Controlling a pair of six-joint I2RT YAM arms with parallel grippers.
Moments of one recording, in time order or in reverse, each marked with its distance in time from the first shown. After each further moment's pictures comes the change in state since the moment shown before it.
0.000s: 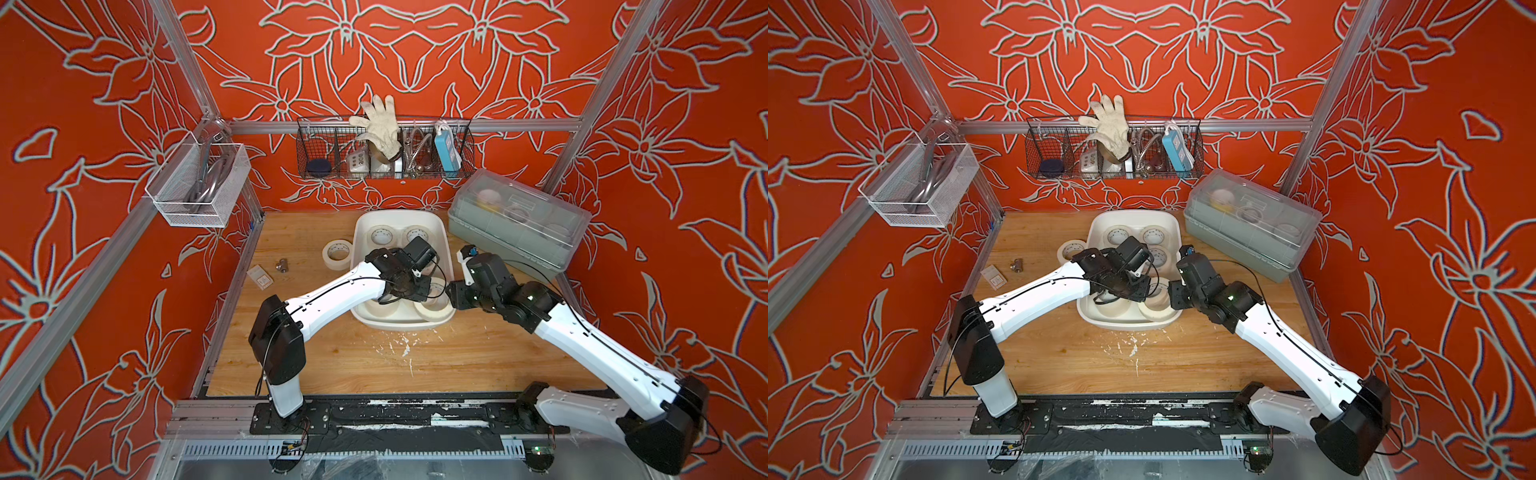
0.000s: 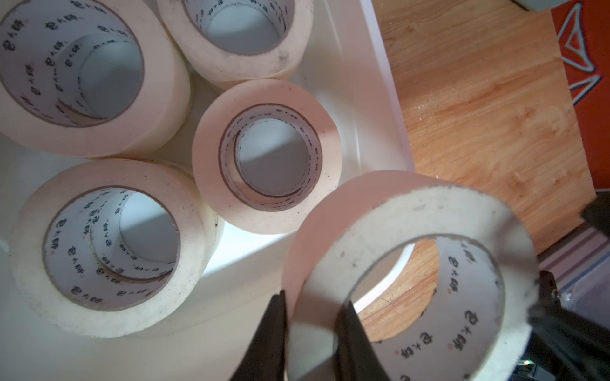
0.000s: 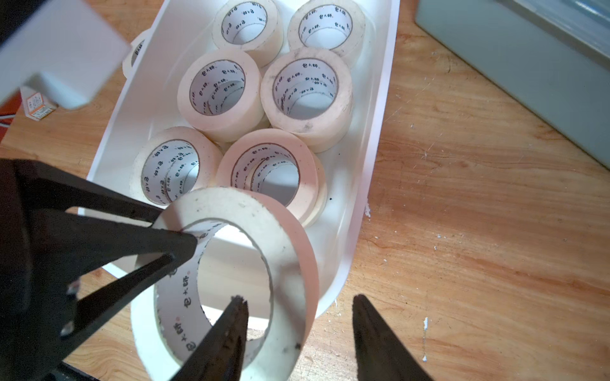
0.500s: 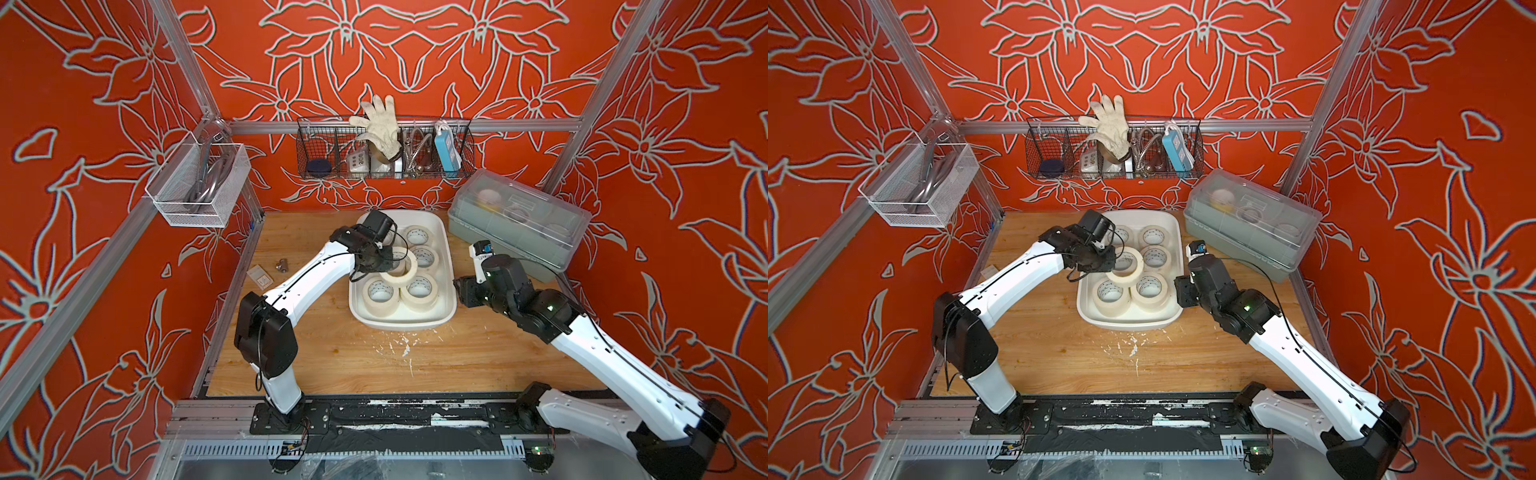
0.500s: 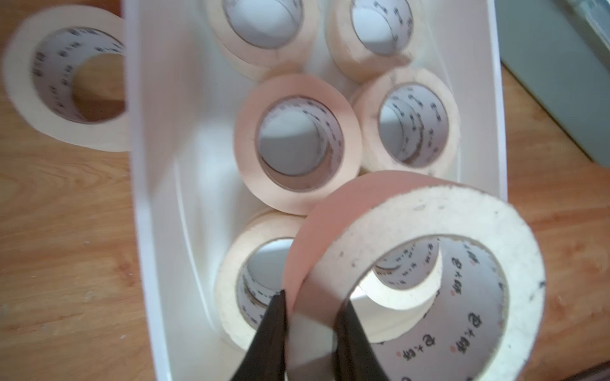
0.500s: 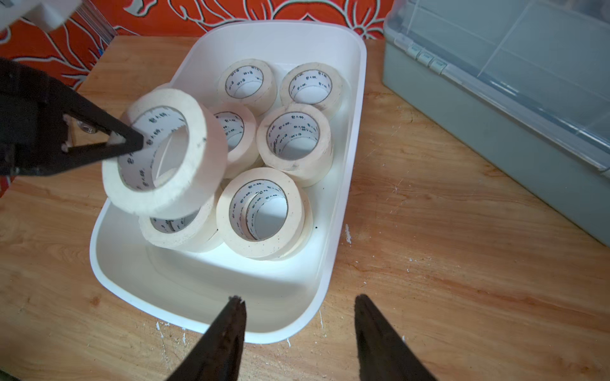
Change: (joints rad) left arm 0.313 -0.031 0.030 -0.024 -0.043 -0.007; right arm 0.000 -0.117 -0.018 0.040 0.089 -0.042
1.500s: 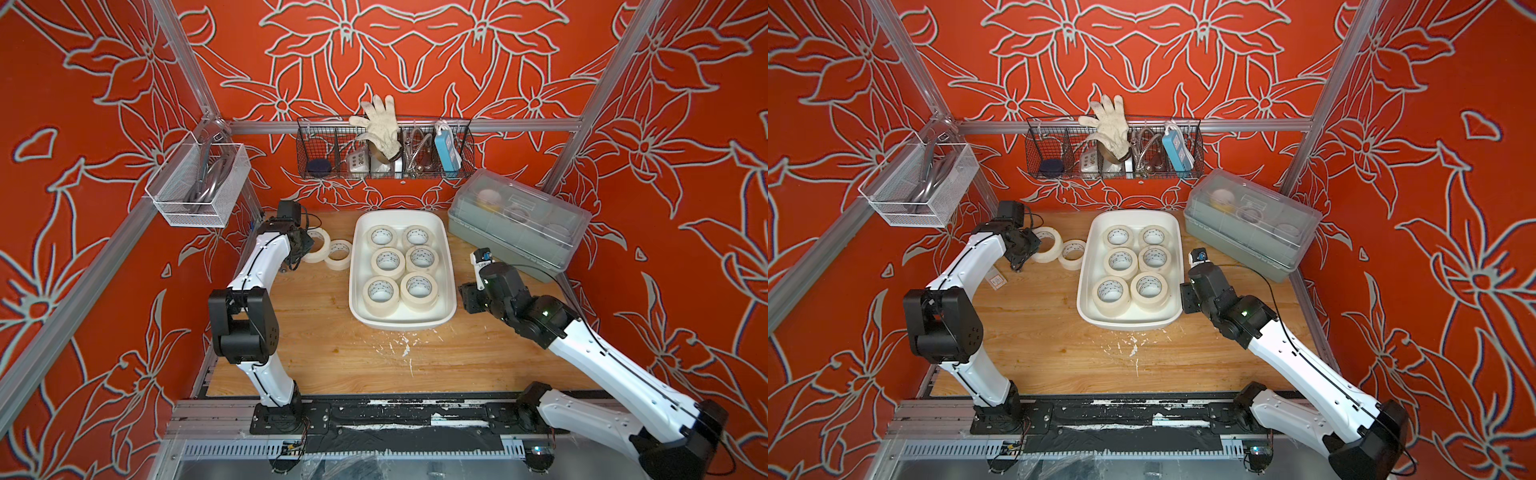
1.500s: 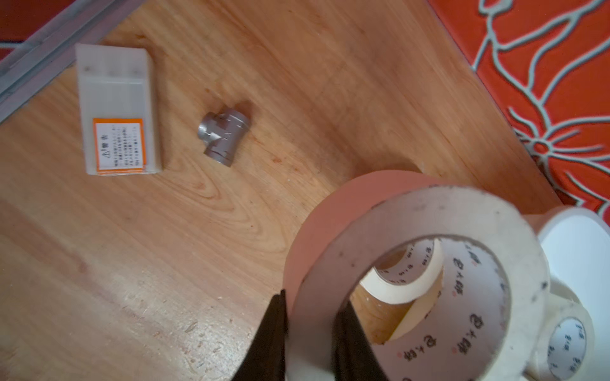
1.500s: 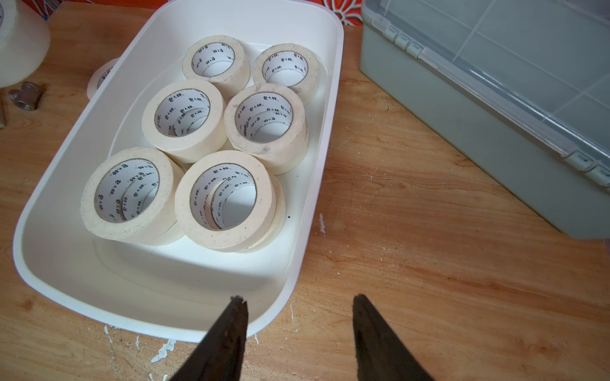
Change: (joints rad) left arm 0.578 0.016 -0.139 0.140 -0.076 -0.242; right arm -0.011 -0.013 -0.086 0.018 0.056 -0.042
